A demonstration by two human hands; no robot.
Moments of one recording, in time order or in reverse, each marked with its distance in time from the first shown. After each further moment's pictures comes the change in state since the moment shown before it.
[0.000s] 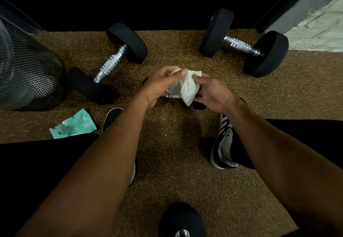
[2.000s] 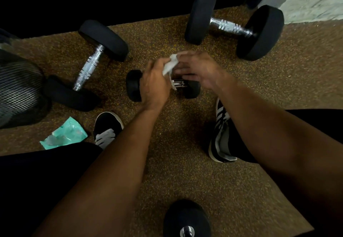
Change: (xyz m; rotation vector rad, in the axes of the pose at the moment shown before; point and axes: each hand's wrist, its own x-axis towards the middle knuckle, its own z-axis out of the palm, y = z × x) left_hand 0.026 -0.023 0.054 0.767 0.514 0.396; right_hand 0.030 -0.032 -0.013 -0.242 0.147 -0.059
